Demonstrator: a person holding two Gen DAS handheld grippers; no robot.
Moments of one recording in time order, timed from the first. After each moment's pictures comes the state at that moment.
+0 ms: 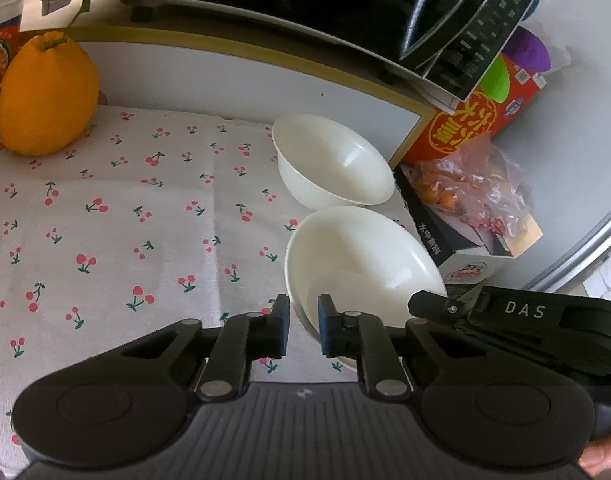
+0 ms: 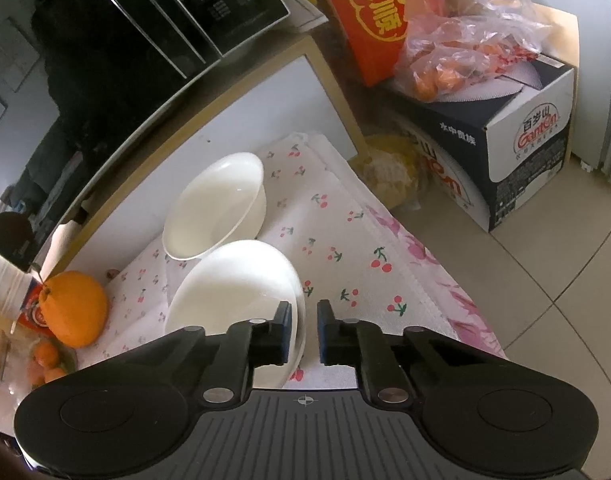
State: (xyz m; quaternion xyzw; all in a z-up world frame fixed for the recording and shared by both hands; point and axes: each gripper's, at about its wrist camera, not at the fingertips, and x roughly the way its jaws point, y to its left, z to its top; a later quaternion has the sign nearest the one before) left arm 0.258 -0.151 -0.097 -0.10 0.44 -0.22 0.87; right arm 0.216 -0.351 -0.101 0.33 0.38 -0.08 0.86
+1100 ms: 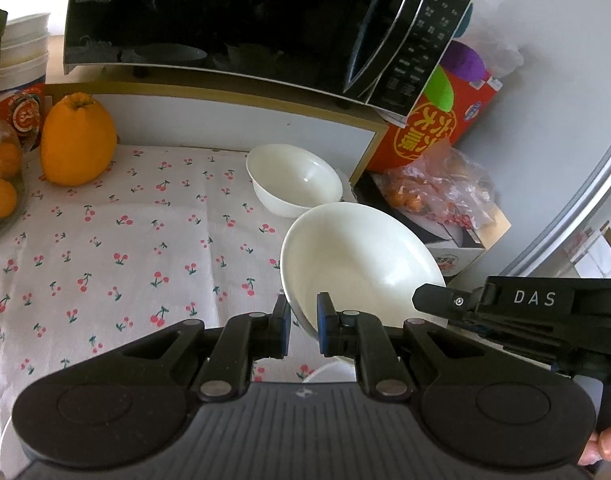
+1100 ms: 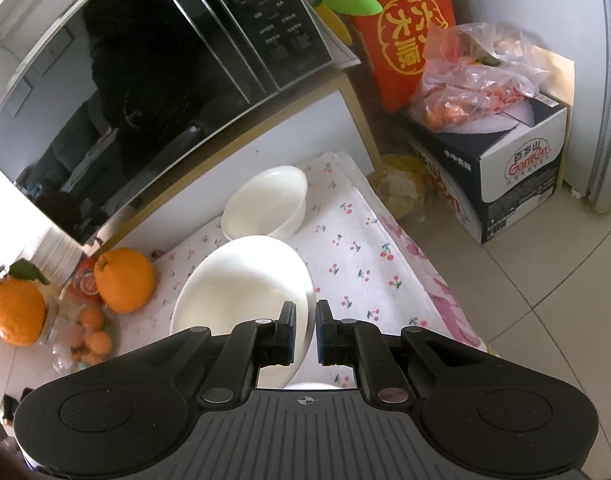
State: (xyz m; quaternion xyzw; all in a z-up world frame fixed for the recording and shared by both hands) left arm 0.199 -0.140 -0.042 -0.08 0.41 -0.23 0.88; right arm 0.155 -0.336 -0.030 0.30 0.38 -0.06 0.87
